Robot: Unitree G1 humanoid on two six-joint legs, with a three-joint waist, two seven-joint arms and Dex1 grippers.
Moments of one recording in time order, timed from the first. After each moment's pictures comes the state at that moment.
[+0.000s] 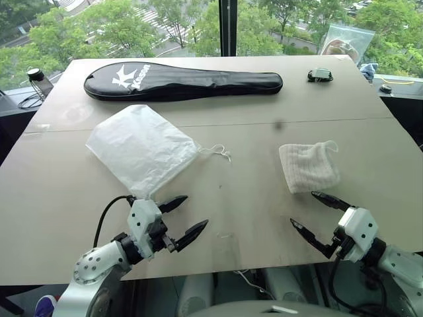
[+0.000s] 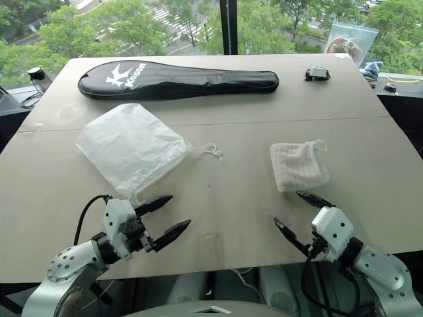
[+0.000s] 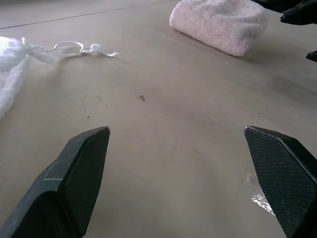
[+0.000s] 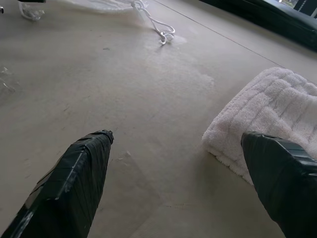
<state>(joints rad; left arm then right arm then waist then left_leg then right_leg) 0.40 0.53 0.14 -0.49 -0.46 0.18 -0.82 0.46 -0.55 -0.09 -0.56 0.24 0.00 0.69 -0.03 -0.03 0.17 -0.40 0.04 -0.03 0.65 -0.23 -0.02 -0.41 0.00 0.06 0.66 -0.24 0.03</state>
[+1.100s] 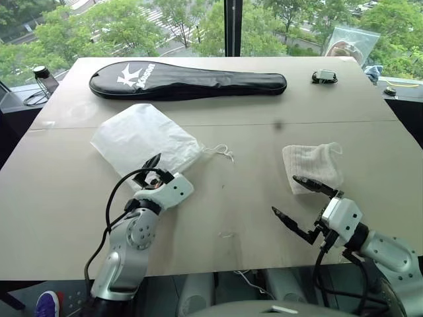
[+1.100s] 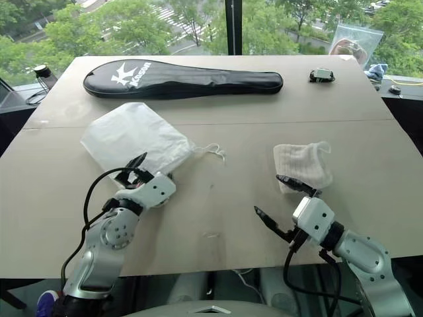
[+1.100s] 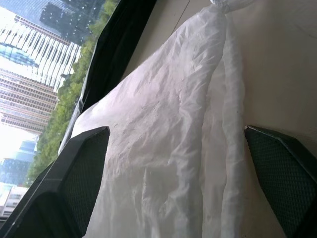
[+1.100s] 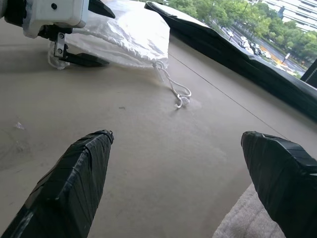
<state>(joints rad) 0.07 0.46 -0.08 -0.37 0.66 0.24 -0.21 0.31 -0.52 0.02 -0.60 0.18 -0.03 0.66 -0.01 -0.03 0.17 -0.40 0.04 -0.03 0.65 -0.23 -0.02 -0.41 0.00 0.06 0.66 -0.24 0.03</state>
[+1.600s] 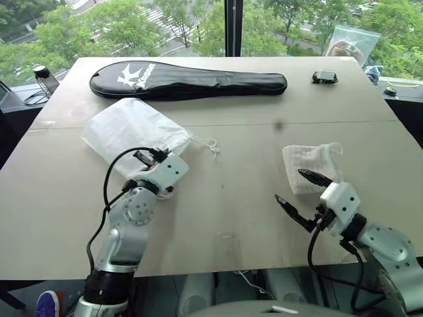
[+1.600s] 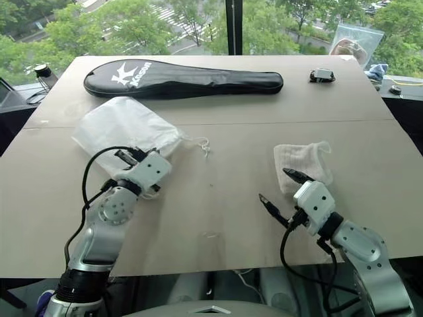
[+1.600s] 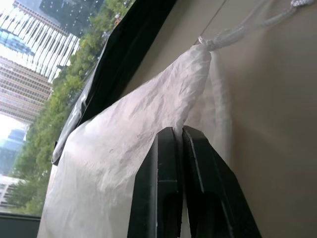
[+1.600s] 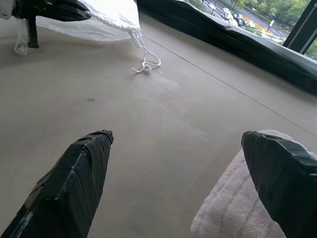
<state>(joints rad) -0.12 0.41 0.05 -0.30 0.38 0.37 -0.37 0.23 -0.52 -0.02 -0.63 0.23 0.22 0.58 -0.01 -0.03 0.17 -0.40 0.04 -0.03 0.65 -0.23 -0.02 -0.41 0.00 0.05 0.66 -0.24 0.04</state>
